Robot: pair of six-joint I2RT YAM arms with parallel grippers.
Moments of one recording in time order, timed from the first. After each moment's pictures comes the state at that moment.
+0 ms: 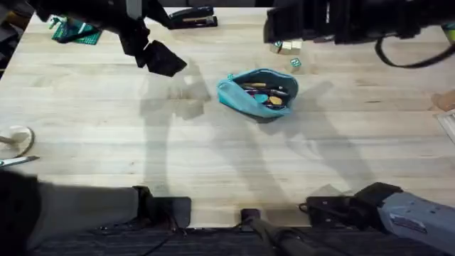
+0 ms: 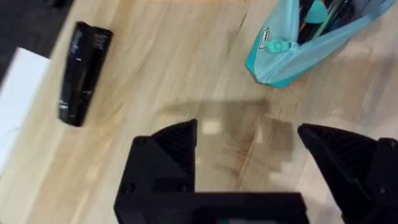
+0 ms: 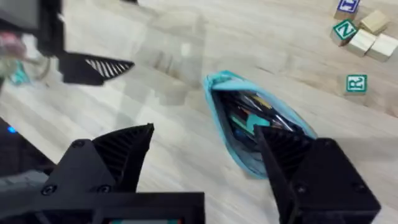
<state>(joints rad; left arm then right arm) 0.10 1.53 1.42 -1.08 0.66 1.18 0.43 1.22 1.42 -0.97 -0.27 0.27</state>
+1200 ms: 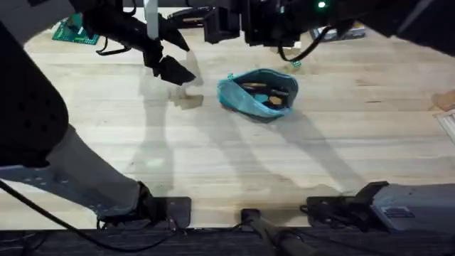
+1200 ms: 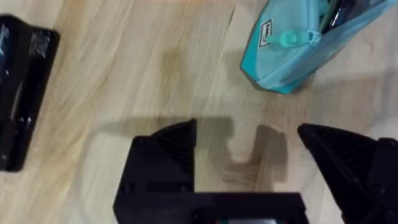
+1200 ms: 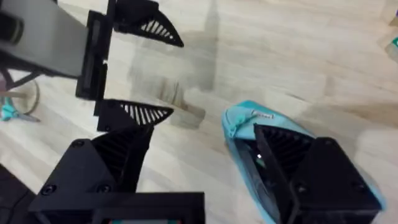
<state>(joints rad) 0.12 1.84 1.42 -1.03 0.80 1.31 0.61 1.53 1.42 -0.67 -0.12 0.47</state>
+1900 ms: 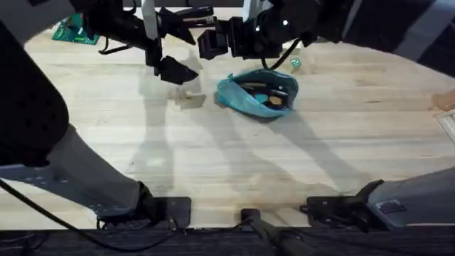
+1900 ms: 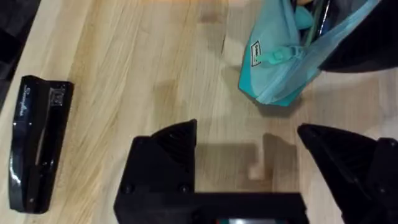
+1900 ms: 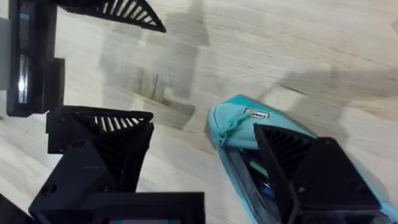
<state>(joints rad) 0.12 1.84 1.42 -1.03 0.90 1.48 0.63 1.67 1.42 -0.64 -0.10 0.47</state>
